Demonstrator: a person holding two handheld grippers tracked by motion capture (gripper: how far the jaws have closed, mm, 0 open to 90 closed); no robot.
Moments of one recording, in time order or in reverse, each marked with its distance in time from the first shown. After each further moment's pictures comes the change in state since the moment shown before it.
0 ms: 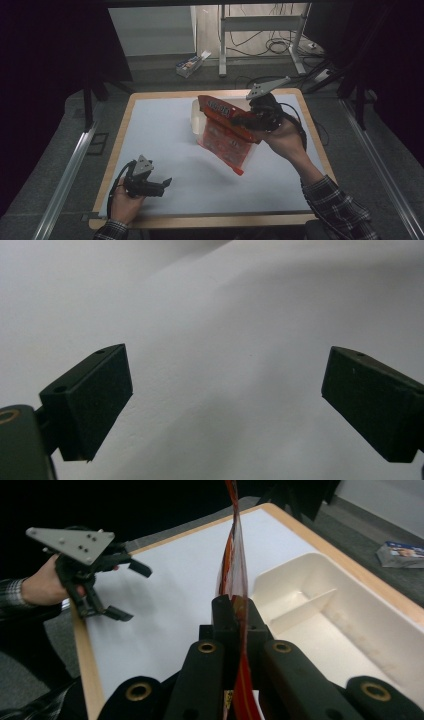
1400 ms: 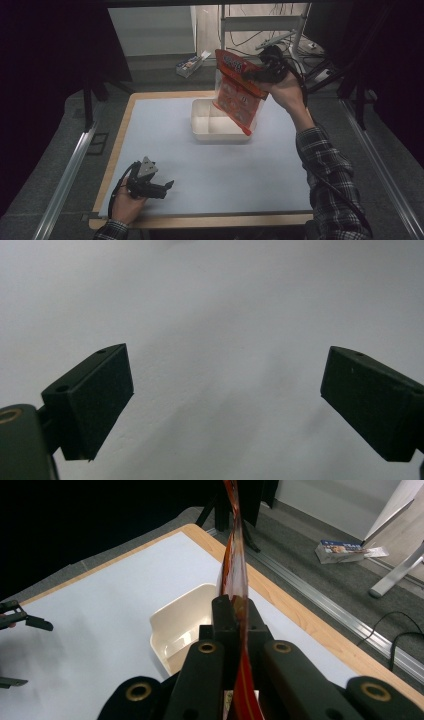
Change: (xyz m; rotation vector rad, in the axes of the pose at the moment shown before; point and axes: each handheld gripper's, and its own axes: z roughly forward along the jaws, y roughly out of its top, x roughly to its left) left arm -0.006 0.000 0.005 0.038 -0.007 0.057; right arm -0.114 0.052 0.008 -0.009 -0.149 0.069
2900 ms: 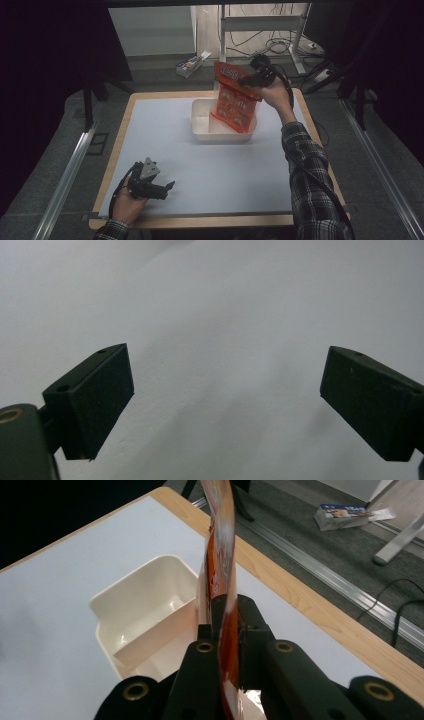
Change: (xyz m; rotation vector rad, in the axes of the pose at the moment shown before) left arm -0.004 0.001 0.002 0.005 0.016 0.037; right arm -0.049 -0.029 0.071 0.107 -0.018 0.062
